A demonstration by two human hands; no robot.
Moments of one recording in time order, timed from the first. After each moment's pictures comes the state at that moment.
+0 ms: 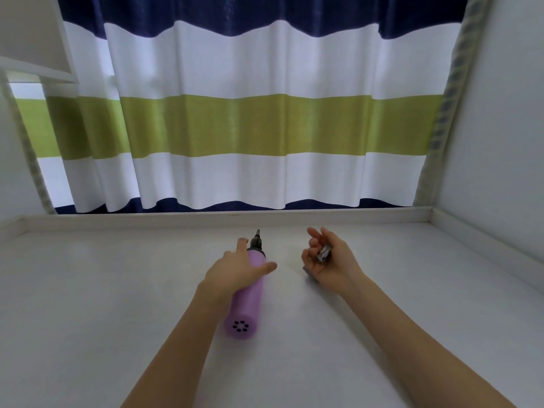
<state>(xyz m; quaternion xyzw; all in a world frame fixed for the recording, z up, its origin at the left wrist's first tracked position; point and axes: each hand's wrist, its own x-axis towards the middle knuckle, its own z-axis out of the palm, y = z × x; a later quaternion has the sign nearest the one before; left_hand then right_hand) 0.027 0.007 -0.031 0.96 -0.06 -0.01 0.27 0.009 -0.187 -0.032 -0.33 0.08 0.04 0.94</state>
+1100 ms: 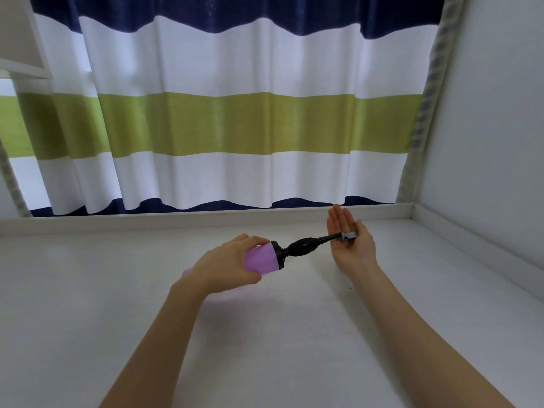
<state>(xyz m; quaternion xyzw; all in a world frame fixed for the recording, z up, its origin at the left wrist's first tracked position) 0.019 0.011 -0.018 0.92 -0.30 0.06 0.24 0.019 -0.243 -0.029 -0.16 0.00 -0.14 0.98</state>
